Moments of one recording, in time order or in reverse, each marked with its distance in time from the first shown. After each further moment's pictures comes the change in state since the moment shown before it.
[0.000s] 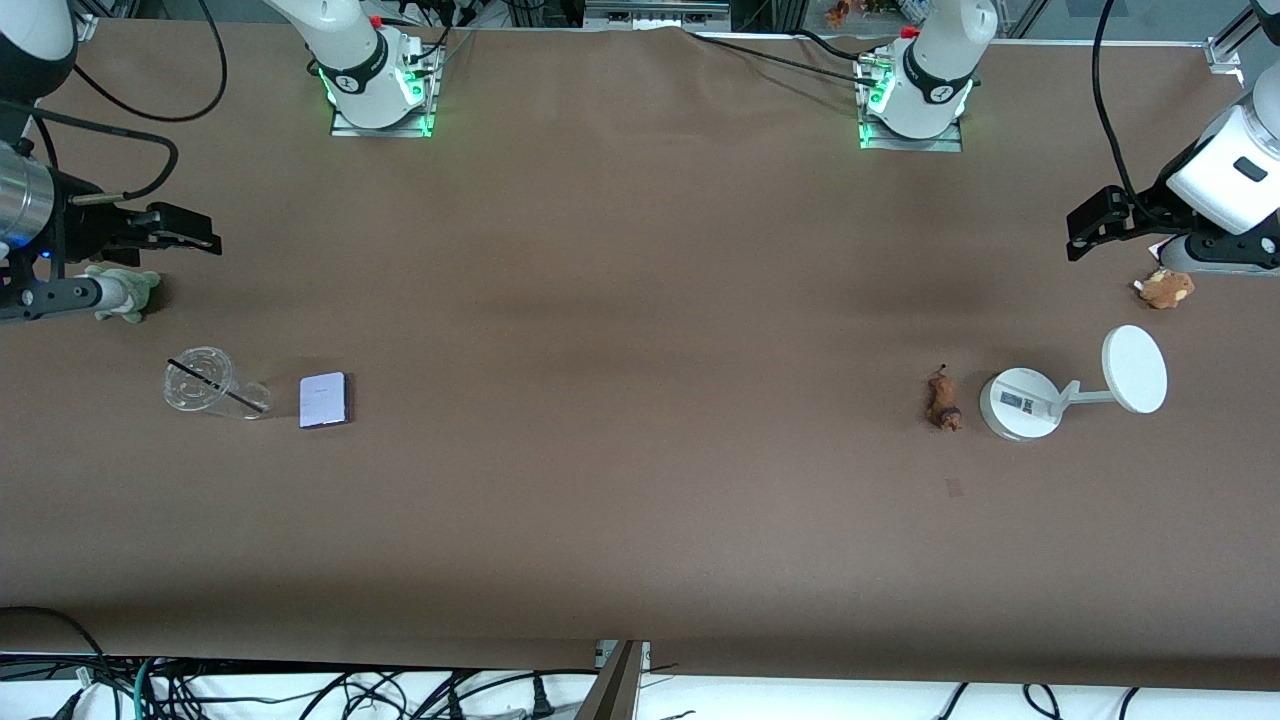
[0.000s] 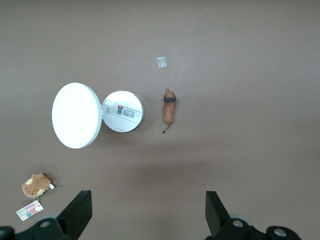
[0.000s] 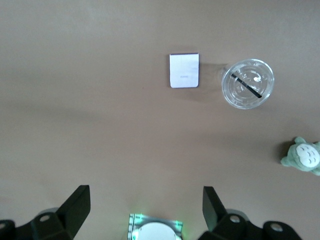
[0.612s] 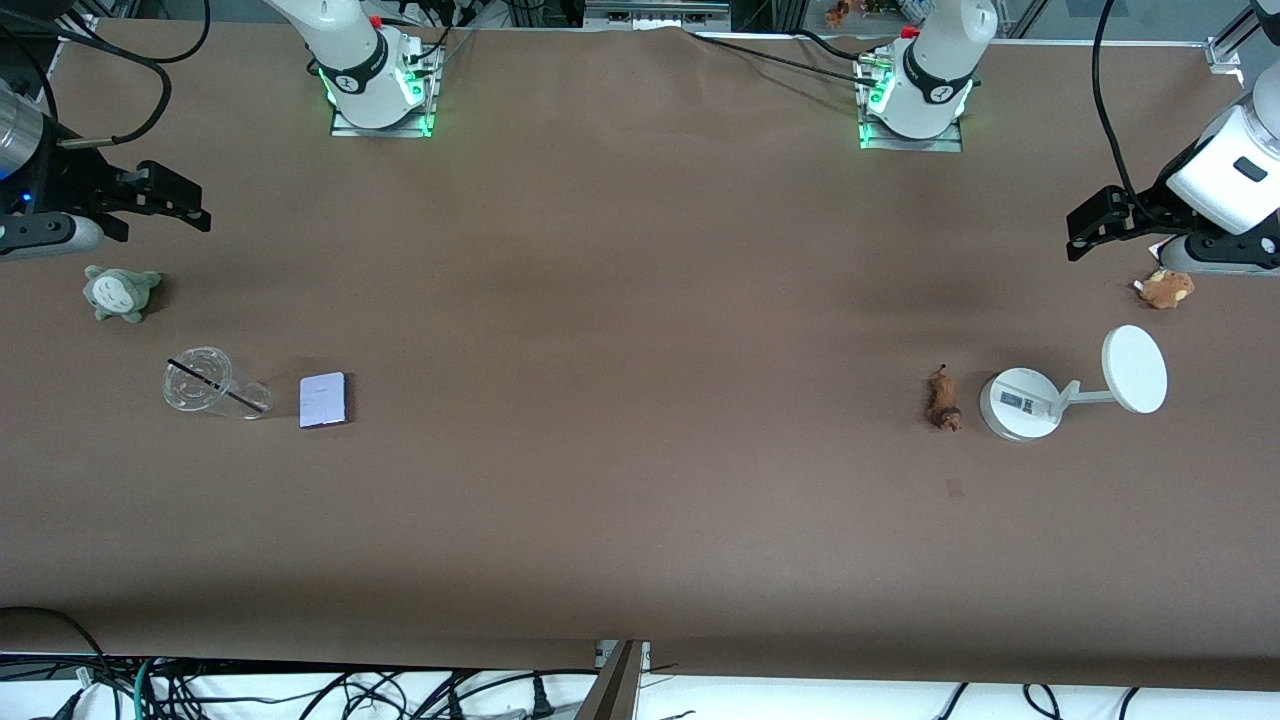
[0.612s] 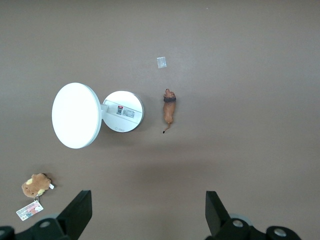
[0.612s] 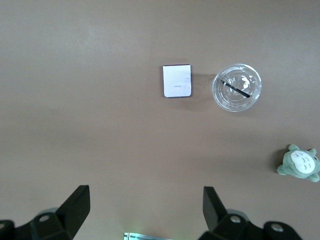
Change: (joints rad) left arm 0.000 0.000 0.000 0.000 0.000 0.000 0.000; right arm -0.010 -0.181 0.006 -0.219 -0.026 0.147 0.000
